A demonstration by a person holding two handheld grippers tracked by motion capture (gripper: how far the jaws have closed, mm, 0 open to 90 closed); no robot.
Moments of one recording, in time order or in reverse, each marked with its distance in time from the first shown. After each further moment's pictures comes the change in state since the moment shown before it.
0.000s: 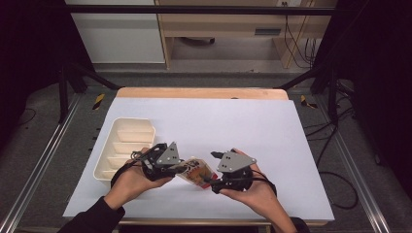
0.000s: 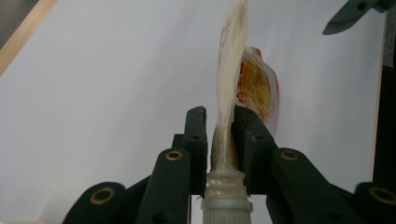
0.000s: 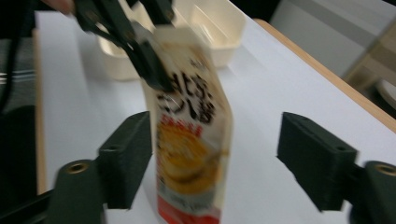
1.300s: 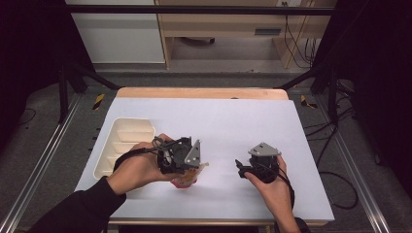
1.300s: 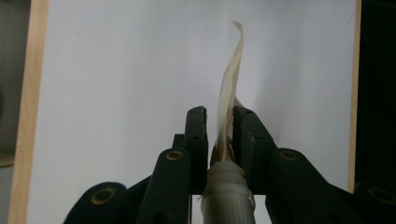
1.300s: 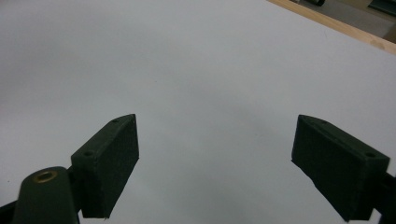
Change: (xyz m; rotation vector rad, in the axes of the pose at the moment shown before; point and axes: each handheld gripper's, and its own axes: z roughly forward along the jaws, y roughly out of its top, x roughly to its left) left arm -0.009 0.080 -0.026 0.257 -0.010 0.298; right arm -0.058 -0.073 -0.013 0.219 -0.409 0.327
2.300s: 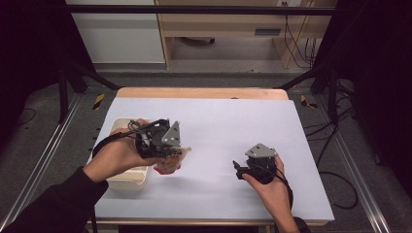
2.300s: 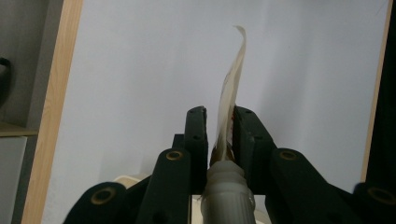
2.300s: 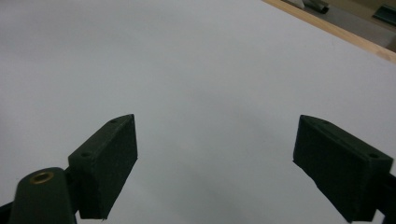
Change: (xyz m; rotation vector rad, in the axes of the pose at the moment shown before) left arm 0.033 -0.030 -0.031 0.014 0.029 -0.089; right arm 0.007 0.003 0.001 -0.019 0.025 -0.042
